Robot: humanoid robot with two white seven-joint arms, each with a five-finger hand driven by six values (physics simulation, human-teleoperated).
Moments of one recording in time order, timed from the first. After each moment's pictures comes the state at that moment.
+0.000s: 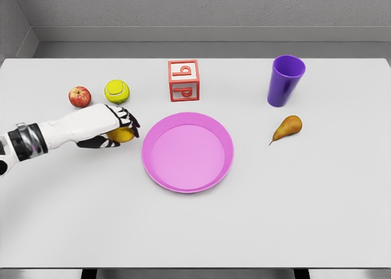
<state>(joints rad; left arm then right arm) -0.35 0.68 -0.36 -1.53 -0.43 -0.61 -0.48 0.04 0.00 -0.22 0.00 0.08 -0.06 -0.08</state>
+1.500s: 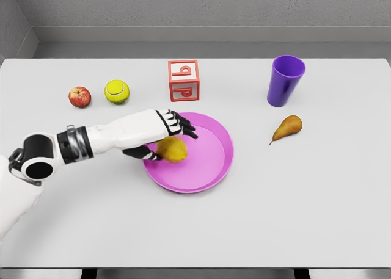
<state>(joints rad) -0.38 0.51 -0.43 -1.63 -0.44 -0.61 -0.53 0.04 0.00 -0.21 0.00 0.08 -0.06 -0.08</state>
